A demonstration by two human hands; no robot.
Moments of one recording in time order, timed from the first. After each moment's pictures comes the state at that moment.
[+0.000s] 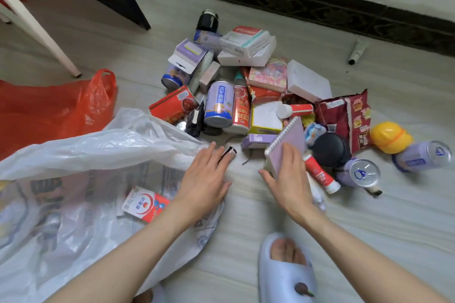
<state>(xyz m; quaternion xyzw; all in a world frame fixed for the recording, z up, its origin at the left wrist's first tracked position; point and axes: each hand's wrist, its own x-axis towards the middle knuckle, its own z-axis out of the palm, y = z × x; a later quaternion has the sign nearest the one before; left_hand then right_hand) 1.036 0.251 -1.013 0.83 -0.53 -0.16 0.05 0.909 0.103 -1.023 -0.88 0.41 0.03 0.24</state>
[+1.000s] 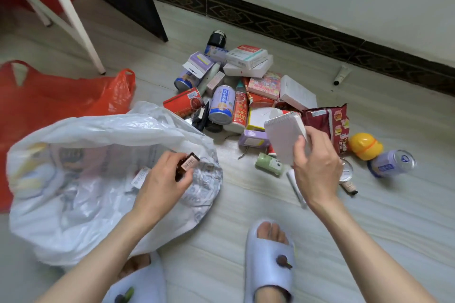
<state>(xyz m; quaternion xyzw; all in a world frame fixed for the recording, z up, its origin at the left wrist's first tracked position) 1.014 0.336 -0.957 0.89 -0.30 -0.11 0.31 0.884 0.113 -0.915 -0.86 0.38 -0.28 0.17</state>
